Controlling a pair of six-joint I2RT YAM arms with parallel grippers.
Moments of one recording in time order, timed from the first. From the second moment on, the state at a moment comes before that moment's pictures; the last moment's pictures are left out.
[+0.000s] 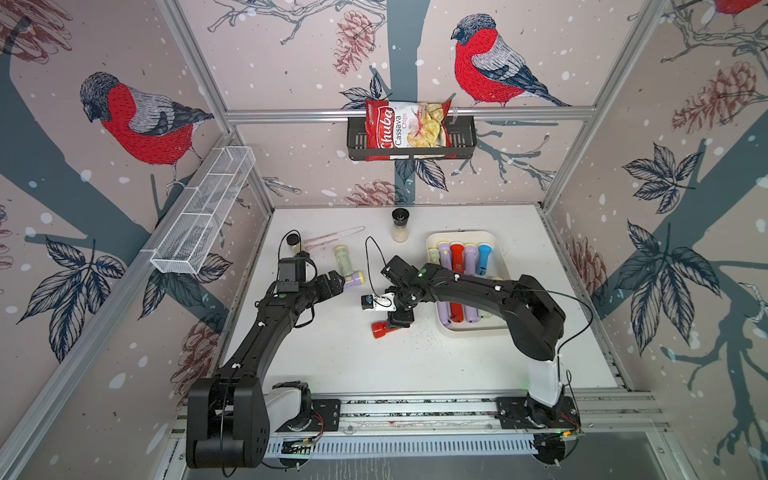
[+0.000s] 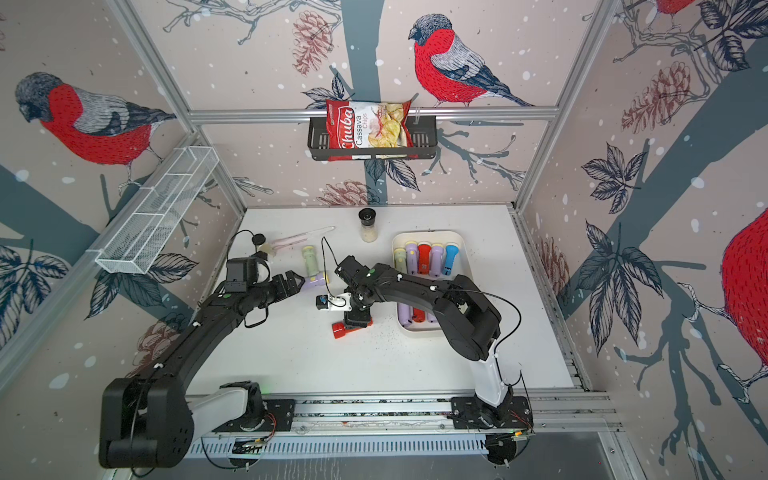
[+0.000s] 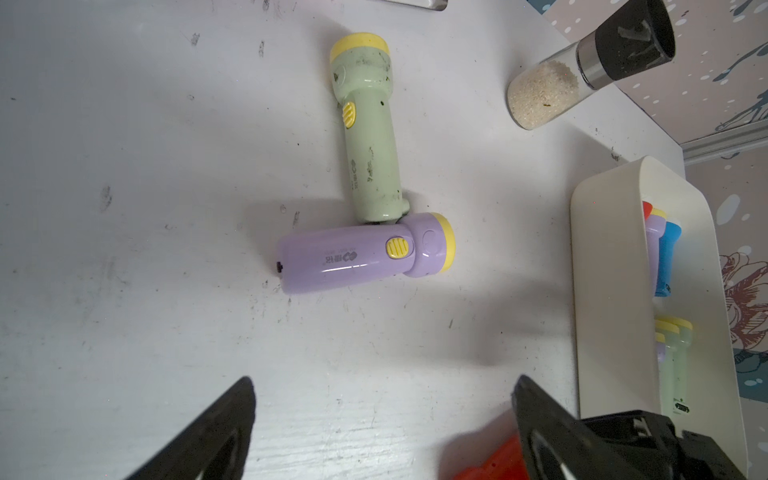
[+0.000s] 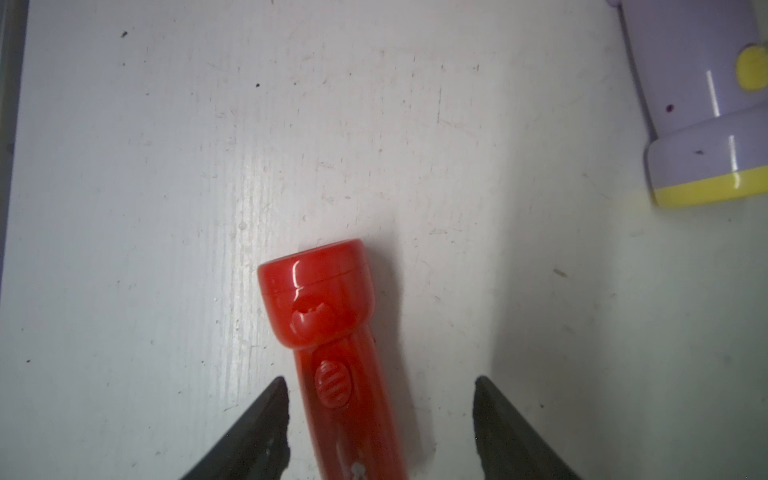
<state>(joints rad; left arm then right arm) 0.00 1.17 0.68 -0.35 0.34 -0.42 0.98 1.98 1.46 -0.67 -0.28 -0.76</state>
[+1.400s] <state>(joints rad) -0.07 1.17 0.66 -0.30 0.43 -0.45 0.96 1.75 1.22 -0.55 -0.21 -0.57</state>
